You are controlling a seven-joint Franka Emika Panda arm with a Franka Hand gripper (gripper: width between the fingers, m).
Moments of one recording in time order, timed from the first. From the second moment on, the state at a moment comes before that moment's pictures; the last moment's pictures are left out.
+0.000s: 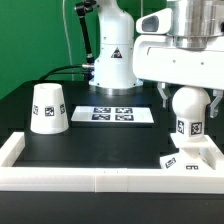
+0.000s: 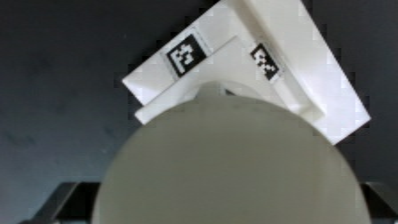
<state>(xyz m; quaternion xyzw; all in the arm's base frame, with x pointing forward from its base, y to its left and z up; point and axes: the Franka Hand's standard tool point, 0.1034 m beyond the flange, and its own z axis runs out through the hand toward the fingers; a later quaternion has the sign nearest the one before) 0.609 0.095 0.110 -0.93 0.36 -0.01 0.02</state>
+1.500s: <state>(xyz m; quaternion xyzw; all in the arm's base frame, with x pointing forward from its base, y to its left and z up) 0.603 0.113 0.114 -0.99 0.16 0.00 0.04</state>
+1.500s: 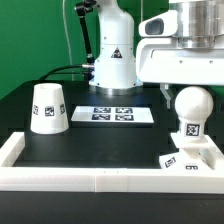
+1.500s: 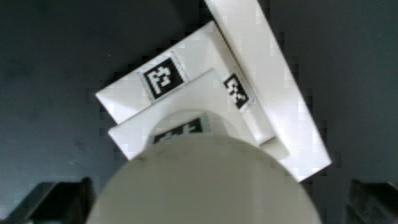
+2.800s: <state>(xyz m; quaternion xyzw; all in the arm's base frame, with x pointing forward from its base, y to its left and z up) 0.607 0.102 0.112 -0.94 -0.34 -0.03 0.01</state>
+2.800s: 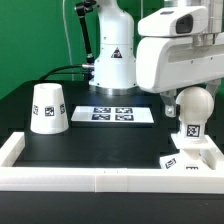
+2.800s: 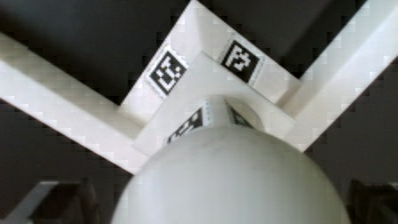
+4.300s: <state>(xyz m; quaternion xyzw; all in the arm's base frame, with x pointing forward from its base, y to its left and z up) 0.608 0.093 0.119 -0.99 -0.12 -0.03 0.02</state>
